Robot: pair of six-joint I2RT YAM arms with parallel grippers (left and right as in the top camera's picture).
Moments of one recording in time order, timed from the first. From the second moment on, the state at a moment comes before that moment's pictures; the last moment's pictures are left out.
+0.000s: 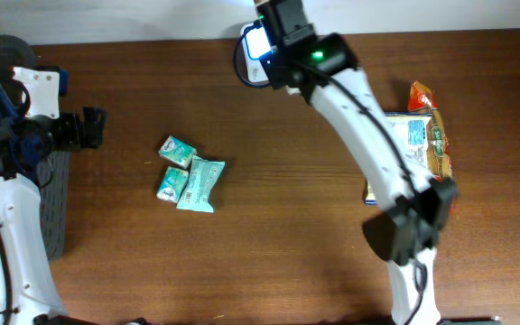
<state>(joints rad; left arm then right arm) 0.39 1.48 1.42 -0.74 0.39 0.34 0.48 2.21 2.31 -0.96 0.40 -0.11</state>
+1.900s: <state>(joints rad) 0.39 1.48 1.42 -0.74 0.39 0.34 -0.06 2.03 1.48 -1.18 -0.11 0.00</state>
